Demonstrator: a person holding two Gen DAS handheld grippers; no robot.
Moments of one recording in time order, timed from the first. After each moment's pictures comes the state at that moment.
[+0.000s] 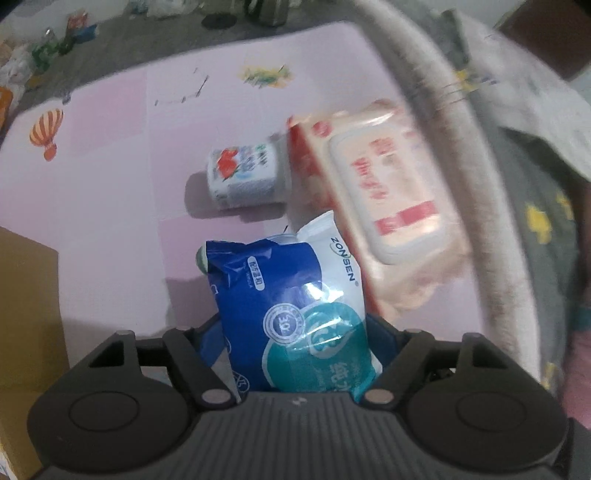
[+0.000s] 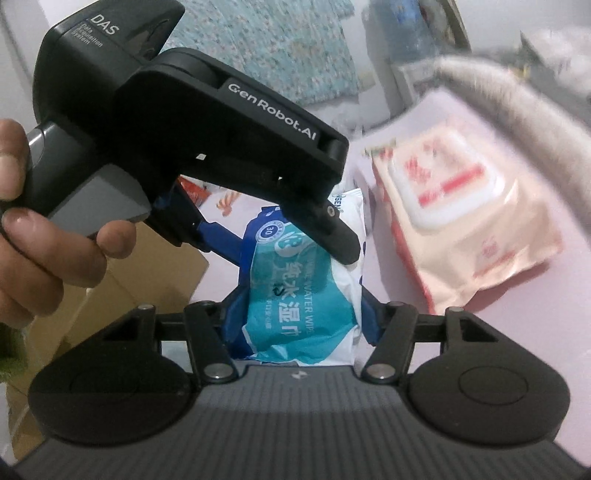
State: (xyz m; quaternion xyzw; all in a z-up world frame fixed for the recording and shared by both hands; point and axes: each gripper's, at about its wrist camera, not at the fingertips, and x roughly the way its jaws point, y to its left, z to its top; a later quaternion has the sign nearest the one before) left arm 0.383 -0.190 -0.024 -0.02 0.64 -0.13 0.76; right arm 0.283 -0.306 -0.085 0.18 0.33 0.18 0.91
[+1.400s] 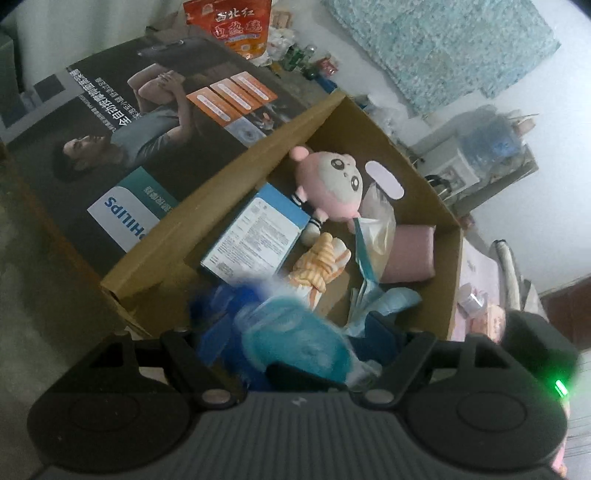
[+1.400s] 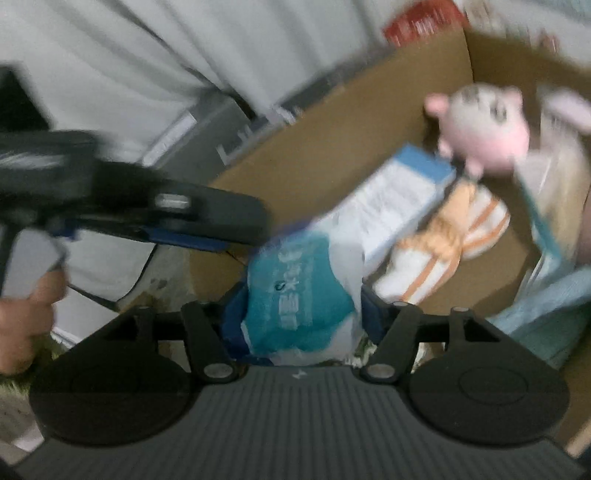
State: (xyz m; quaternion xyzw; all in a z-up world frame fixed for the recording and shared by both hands) left arm 0.075 0.237 0.025 -0.36 0.46 0.09 0.81; right arm 0.195 0.076 -0.026 -0.03 0.51 0.52 0.69
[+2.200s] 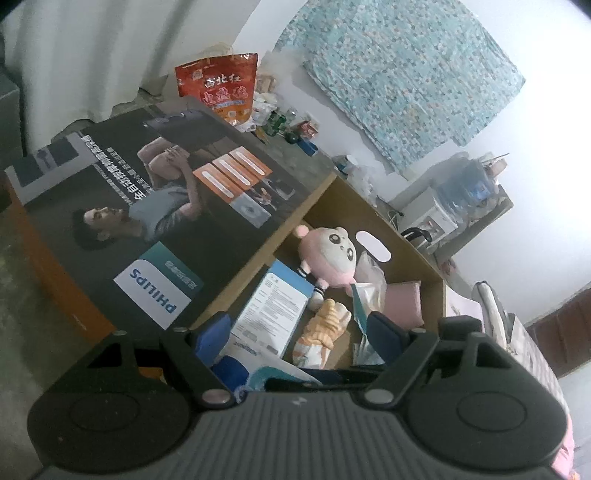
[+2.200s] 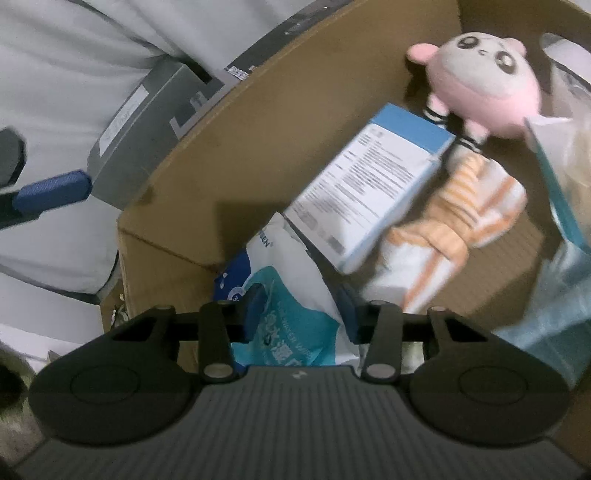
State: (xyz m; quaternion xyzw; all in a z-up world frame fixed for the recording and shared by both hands) left arm 0.040 0.272 0.055 -0.34 0.36 0.09 0.86; right arm 0.217 0.121 -0.062 -0.06 0.57 0.46 0.68
